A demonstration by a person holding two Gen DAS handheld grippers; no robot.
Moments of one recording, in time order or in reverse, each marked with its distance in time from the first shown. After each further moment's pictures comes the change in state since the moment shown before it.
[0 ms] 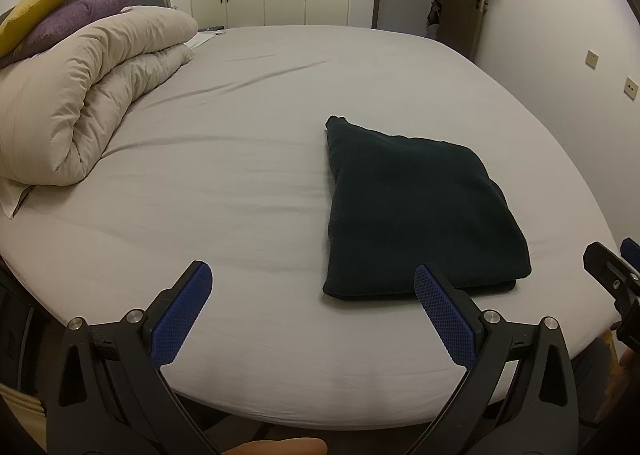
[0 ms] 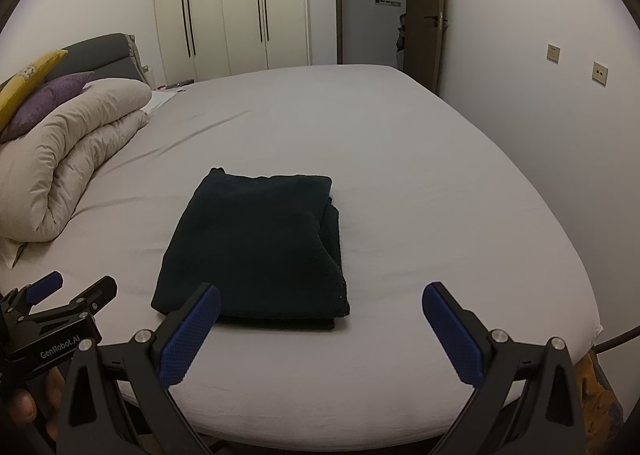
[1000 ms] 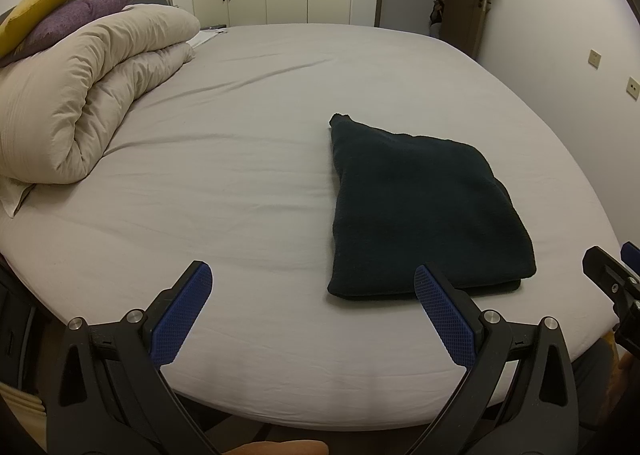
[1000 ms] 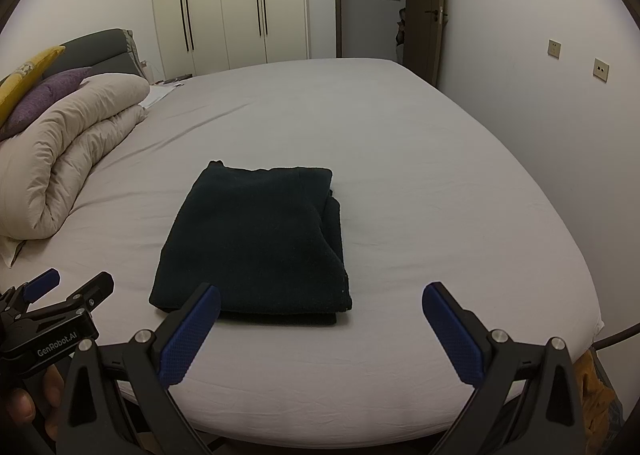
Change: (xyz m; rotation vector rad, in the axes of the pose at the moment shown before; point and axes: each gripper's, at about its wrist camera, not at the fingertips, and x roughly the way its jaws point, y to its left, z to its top) left arm -0.001 0.001 0.001 -0.003 0.006 0.006; right arm 0.003 0.003 -0.004 0.005 0.018 -0.005
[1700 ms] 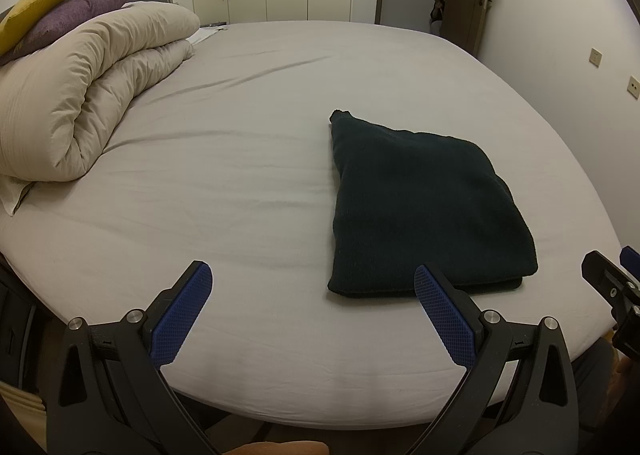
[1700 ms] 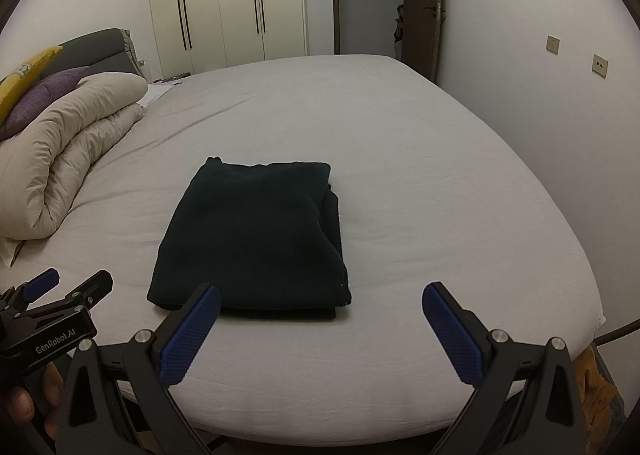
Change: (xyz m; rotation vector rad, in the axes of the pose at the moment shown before) left arm 0.001 0.002 -0.002 -0.003 0.007 0.001; right arm 0.002 0.001 -0.007 0.006 0.008 -0.002
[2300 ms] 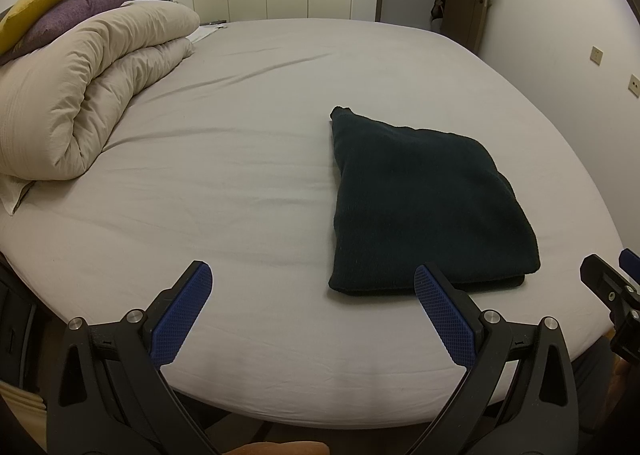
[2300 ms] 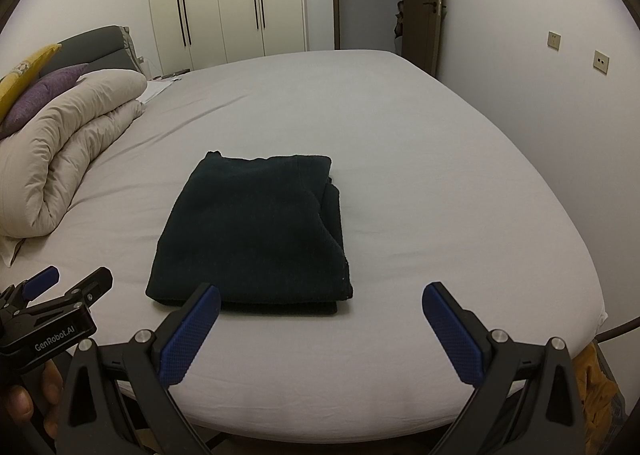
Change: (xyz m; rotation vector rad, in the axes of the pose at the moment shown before) left arm 0.002 0.002 -0.002 0.001 0.006 0.001; right arm 0.003 0.000 -0.006 0.001 0.011 0.001
